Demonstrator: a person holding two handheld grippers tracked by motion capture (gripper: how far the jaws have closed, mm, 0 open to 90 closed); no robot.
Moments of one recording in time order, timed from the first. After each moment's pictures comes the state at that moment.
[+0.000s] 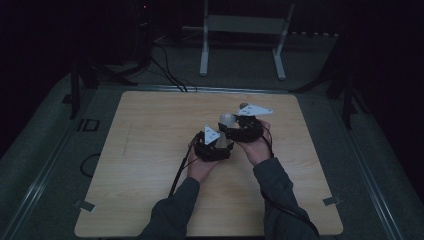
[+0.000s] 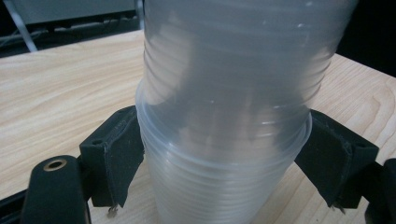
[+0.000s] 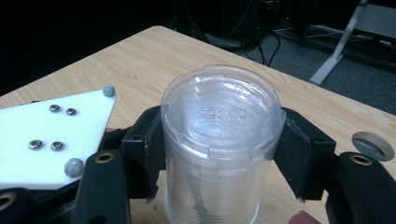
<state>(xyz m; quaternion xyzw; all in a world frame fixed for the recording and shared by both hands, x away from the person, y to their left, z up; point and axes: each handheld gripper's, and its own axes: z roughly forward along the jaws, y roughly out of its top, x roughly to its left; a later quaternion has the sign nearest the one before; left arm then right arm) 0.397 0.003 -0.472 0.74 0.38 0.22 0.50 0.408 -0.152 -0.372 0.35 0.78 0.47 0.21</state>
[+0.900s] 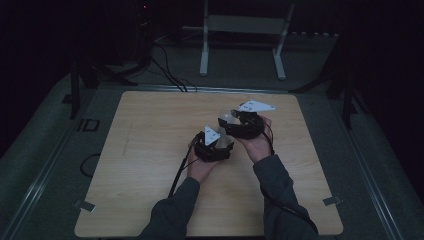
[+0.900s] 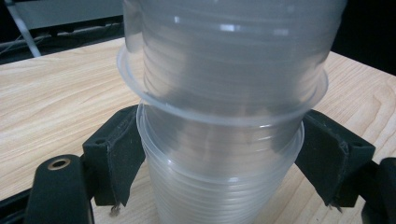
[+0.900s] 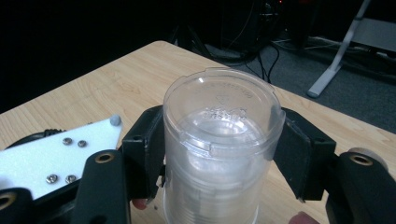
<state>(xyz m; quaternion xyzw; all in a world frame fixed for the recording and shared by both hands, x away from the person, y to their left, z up) 0.395 0.002 -0.471 0.75 0.37 0.23 0.50 0.406 -0.152 -0.356 0.35 0.77 0.49 0.22</state>
